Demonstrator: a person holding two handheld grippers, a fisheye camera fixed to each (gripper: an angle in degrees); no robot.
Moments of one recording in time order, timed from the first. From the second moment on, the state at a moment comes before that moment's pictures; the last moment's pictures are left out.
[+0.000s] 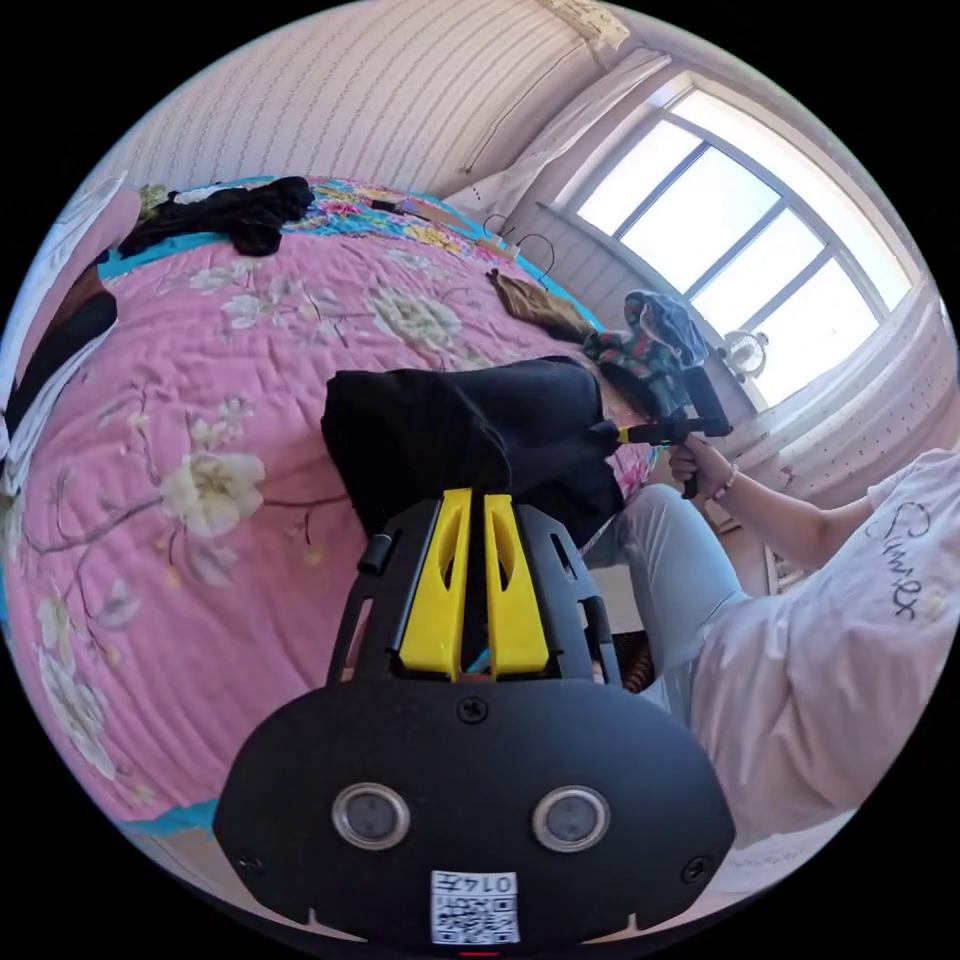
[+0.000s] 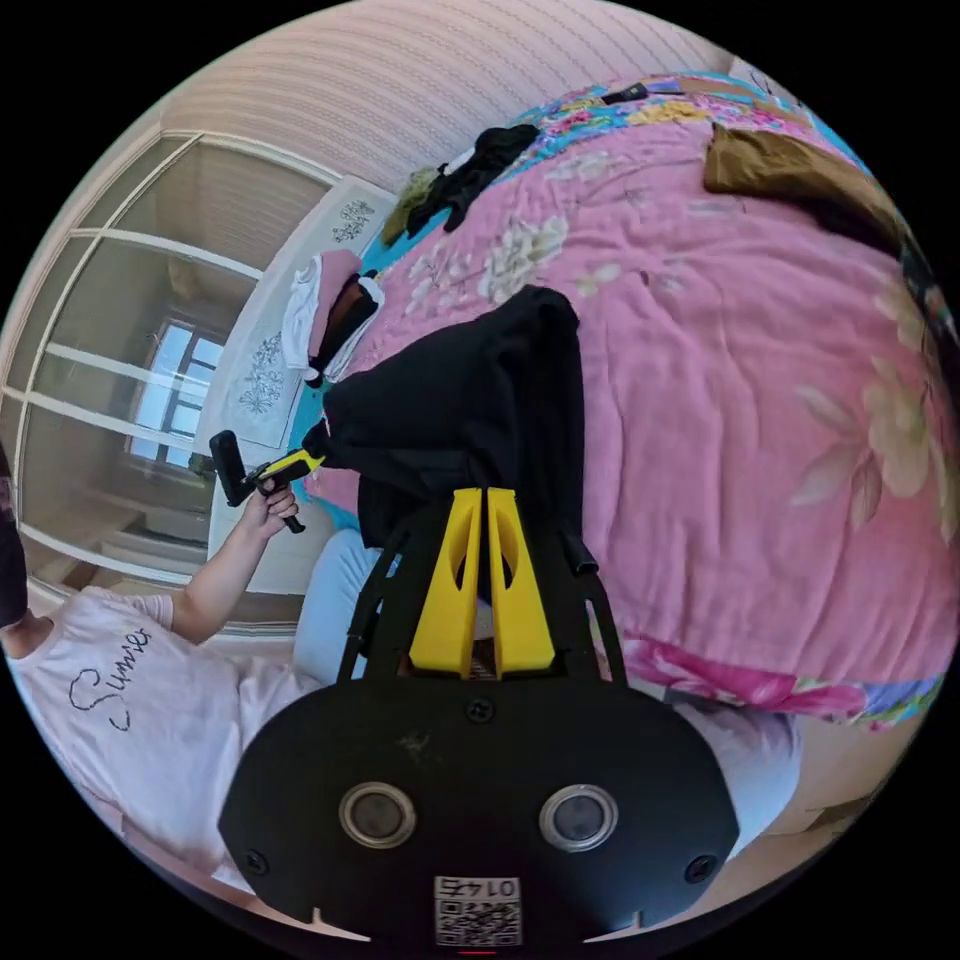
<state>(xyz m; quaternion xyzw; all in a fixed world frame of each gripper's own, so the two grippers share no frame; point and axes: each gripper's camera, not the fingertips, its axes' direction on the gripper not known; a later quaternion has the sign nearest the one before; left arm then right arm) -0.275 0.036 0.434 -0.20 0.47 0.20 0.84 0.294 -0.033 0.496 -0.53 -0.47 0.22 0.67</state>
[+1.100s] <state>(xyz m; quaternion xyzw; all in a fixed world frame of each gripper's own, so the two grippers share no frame) -0.106 0.276 0.387 -0.20 0.36 0.35 0.84 -0.005 -0.050 0.484 -0.53 -0.36 -0.25 0.73</state>
